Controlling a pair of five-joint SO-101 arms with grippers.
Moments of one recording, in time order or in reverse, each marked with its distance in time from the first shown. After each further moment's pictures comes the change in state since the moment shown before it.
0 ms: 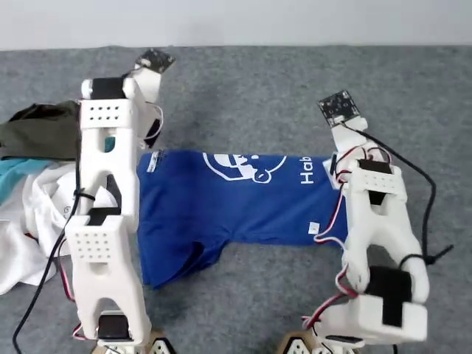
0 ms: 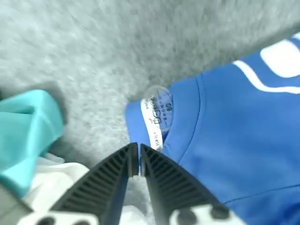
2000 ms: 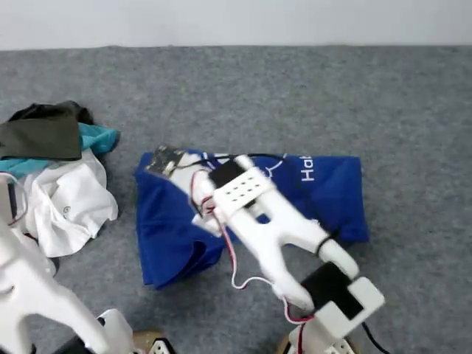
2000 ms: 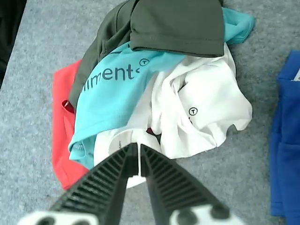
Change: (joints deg) left arm -38.1 -66.5 43.7 0.9 -2.7; right arm -47.2 8.7 -17.4 33.7 -7.1
